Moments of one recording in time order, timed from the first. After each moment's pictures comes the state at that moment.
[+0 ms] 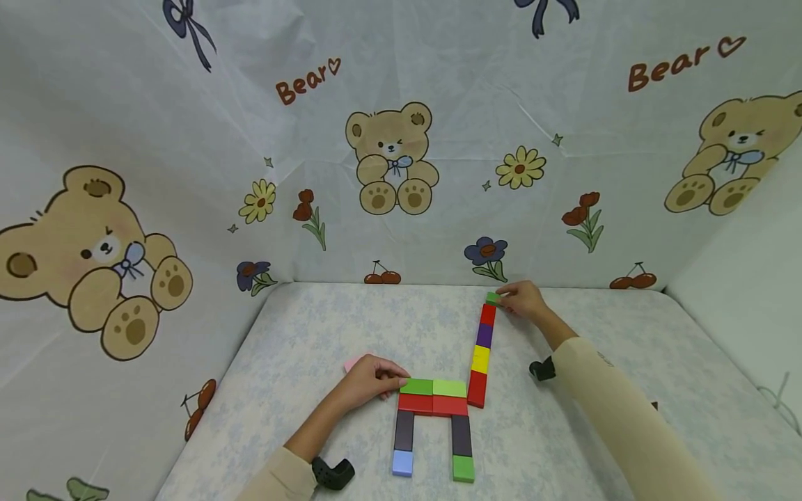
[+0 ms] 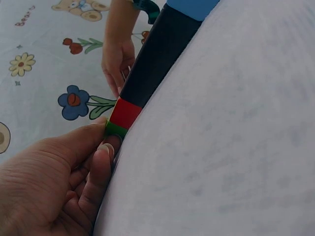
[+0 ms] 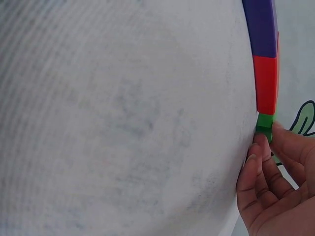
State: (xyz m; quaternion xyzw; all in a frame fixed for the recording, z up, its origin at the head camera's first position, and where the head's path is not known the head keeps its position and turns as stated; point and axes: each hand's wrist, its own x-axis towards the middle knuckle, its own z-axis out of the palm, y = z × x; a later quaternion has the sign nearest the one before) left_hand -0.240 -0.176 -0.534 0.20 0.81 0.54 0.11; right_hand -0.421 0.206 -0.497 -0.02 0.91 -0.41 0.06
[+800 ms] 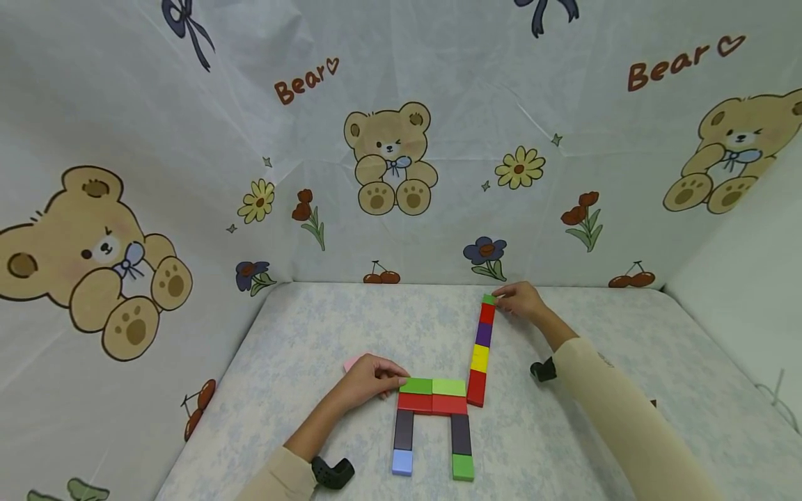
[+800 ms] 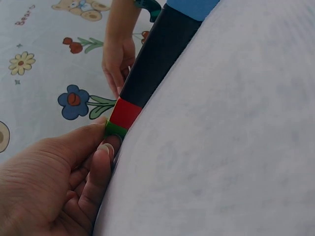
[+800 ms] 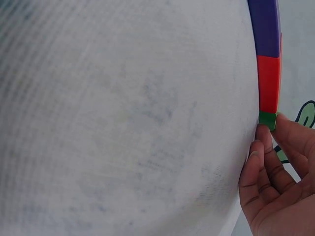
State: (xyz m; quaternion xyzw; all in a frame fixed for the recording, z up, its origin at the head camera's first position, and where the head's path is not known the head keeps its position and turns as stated) left_hand -0.240 -0.176 -0.536 0.20 0.81 0.54 0.11; right_hand -0.418 0.206 -0.496 -0.03 0.91 -0.40 0.08
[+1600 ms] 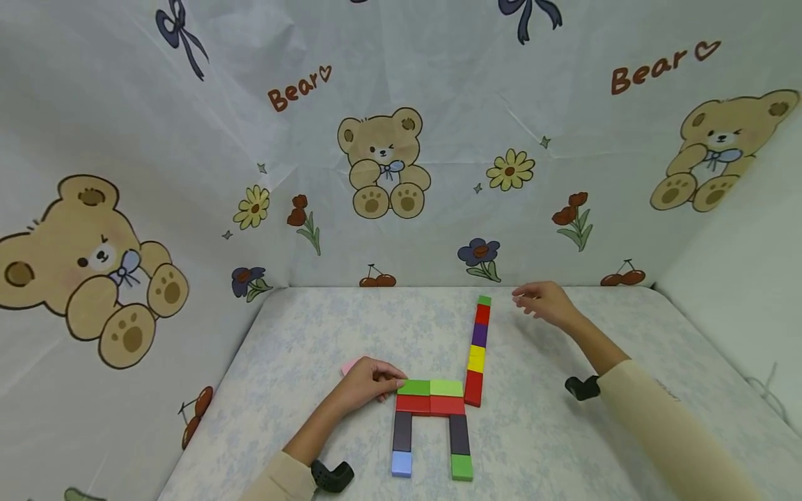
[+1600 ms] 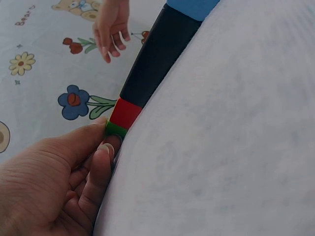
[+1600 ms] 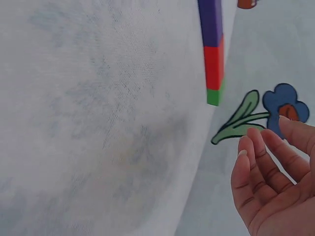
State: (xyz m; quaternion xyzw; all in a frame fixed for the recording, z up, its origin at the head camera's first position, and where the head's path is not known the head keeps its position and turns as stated) left_hand -0.241 -0.176 -0.538 0.21 0.82 0.52 0.10; right_hand -0.356 0.244 -0.446 -0.12 0.92 -0.37 0.03
